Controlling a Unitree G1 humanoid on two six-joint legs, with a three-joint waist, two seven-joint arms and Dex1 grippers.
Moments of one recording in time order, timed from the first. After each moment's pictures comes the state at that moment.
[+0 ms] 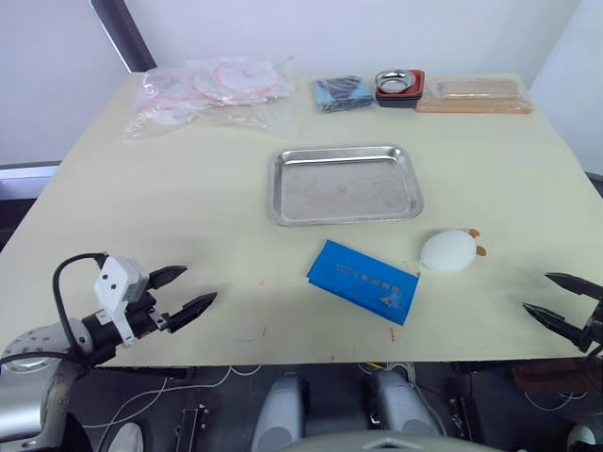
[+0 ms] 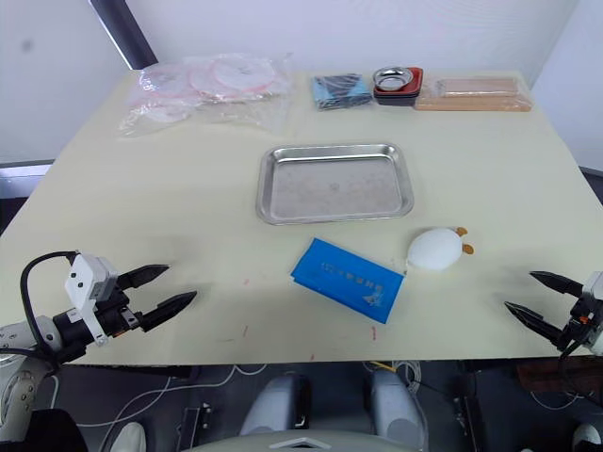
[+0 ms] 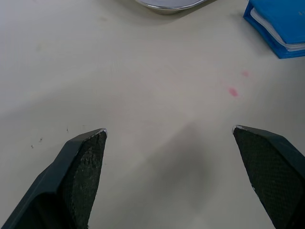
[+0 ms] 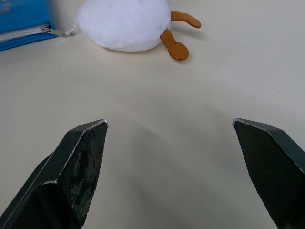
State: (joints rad) left arm 0.27 0.75 0.46 -0.20 -0.48 0.34 -0.99; right arm 0.18 -0.82 -0.46 0.29 0.51 -0.08 1.26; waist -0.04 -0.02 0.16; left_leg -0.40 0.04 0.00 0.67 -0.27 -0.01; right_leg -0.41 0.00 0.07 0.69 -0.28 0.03
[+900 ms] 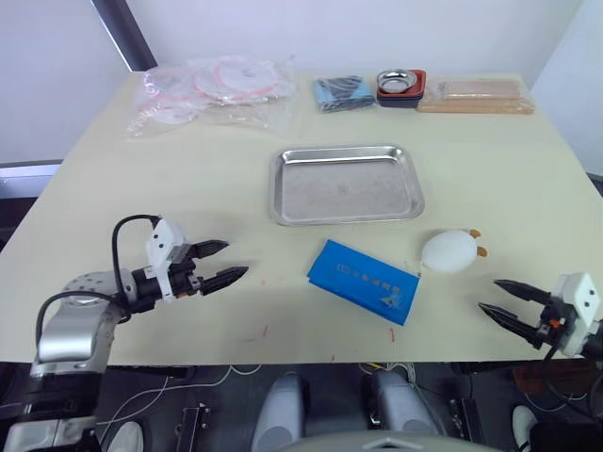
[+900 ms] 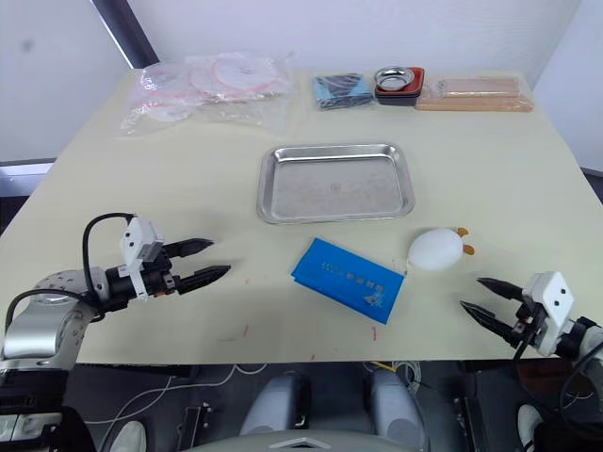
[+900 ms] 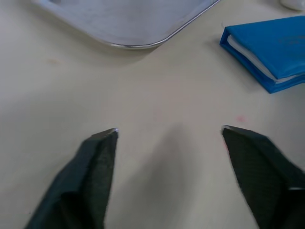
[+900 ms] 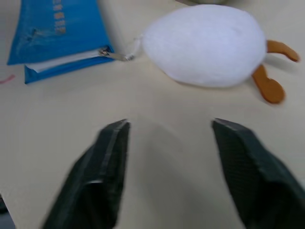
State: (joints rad) left arm -0.16 0.77 0.16 0.07 -0.42 0.31 -1.13; right arm 0.29 -0.72 -0.29 -0.20 0.48 0.18 1.01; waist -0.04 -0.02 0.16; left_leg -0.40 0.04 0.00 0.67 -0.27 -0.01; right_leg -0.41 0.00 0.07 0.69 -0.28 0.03
